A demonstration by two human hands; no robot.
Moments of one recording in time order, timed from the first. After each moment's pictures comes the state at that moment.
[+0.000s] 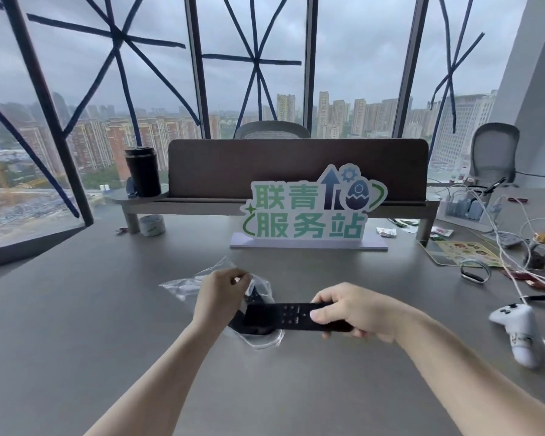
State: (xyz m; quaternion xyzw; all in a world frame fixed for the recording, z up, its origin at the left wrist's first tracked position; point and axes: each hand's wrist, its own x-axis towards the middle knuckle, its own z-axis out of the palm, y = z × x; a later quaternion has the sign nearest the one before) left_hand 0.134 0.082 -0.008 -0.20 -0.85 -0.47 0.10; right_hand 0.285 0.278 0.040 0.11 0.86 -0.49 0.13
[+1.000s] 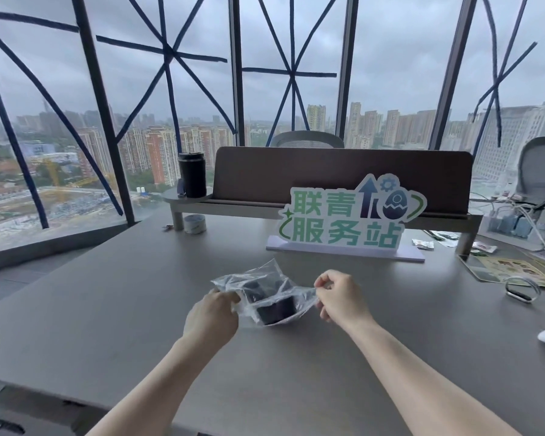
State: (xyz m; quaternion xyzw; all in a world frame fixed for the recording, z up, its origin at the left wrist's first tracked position) left_hand 0.146 -0.016 -0.024 -0.15 -0.96 -0.22 0.07; right_hand 0.216 0.208 -0.004 0.20 0.86 -0.44 -0.19
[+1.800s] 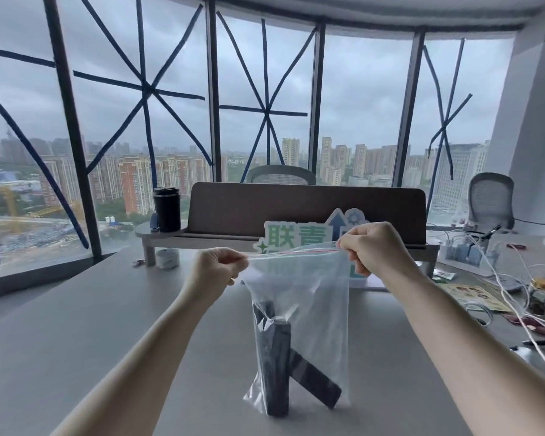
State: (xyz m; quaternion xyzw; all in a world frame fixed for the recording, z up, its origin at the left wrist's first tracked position) left_hand 0.136 0.036 0.097 -0.24 -0.74 -0.63 0.07; right_hand 0.266 0.264 0.151 0.19 0.81 -0.47 -0.31
